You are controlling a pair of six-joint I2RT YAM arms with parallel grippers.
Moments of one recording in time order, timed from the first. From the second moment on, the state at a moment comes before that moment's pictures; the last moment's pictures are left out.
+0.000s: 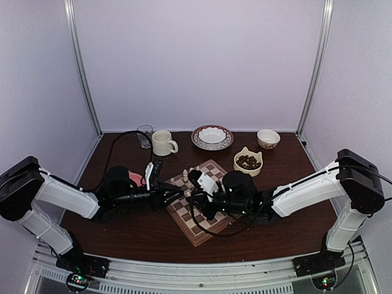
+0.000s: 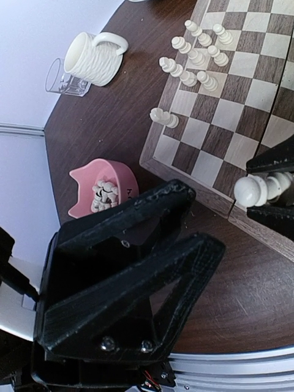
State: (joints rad) left arm -0.82 1.47 0.43 0.90 0.45 -0.44; right arm 1.09 1.71 0.81 0.55 0.00 0.03
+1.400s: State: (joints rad) left arm -0.84 1.56 0.52 0.89 0.53 -0.46; right arm 1.09 1.71 0.81 0.57 -0.09 0.06
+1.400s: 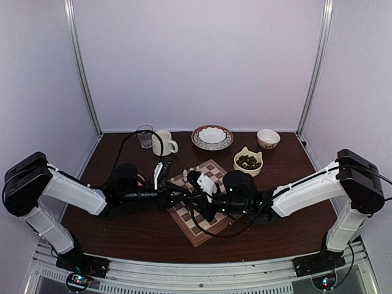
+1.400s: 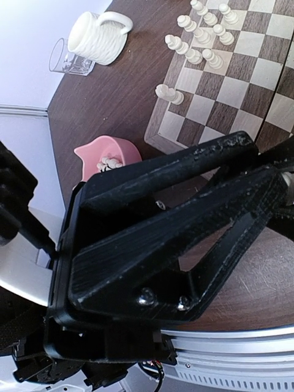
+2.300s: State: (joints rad) left arm -0.90 1.57 0.59 0.56 0.24 -0.30; right arm 1.08 1.59 0.70 0.59 0.11 0.06
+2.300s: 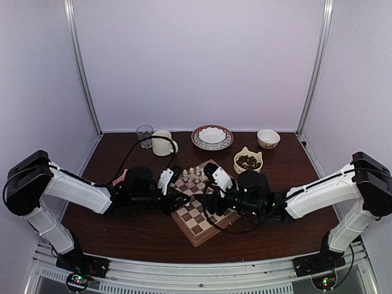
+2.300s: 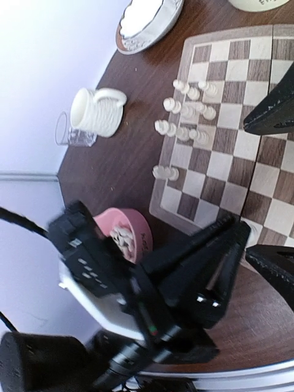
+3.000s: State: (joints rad) left arm -0.98 1.78 0.71 0.54 0.12 -0.25; right arm 1.06 1.52 0.67 0.57 0.41 0.14
